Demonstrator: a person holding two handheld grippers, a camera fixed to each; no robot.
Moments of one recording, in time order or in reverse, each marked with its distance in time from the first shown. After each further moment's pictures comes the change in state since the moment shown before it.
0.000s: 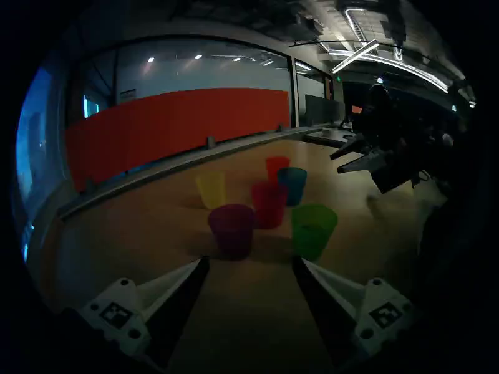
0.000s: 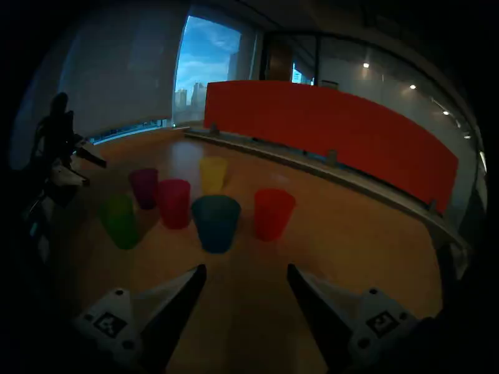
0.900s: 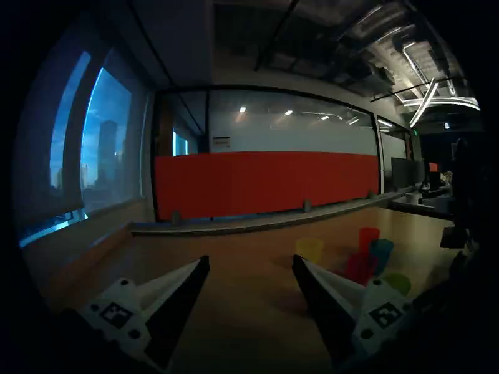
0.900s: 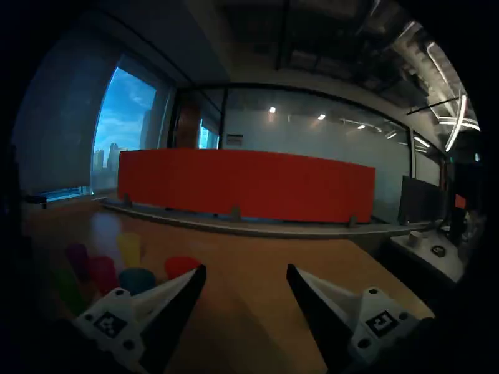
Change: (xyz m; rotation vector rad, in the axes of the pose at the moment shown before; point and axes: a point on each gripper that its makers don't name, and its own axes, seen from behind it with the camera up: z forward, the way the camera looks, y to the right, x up) left arm 0.058 -0.116 -0.043 0.504 0.335 -0.150; right arm 0.067 0.098 -0.054 -0.493 0.346 0.167
